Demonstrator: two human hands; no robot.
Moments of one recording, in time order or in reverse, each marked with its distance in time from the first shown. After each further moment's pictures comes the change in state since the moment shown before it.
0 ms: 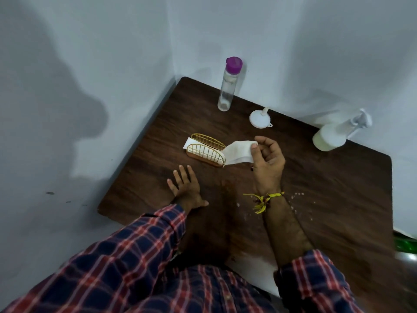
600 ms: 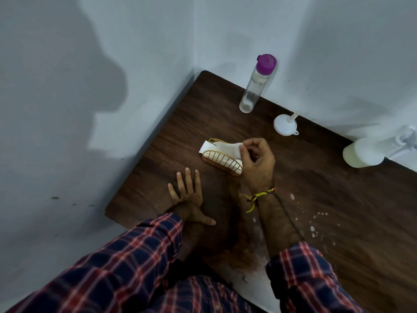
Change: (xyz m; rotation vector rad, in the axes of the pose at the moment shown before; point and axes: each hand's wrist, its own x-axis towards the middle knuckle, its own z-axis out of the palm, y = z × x) left_hand 0.022 -0.044 -0.002 0.105 -0.078 0.106; right_hand 0.032 0.045 0.073 -0.306 -0.195 -0.178
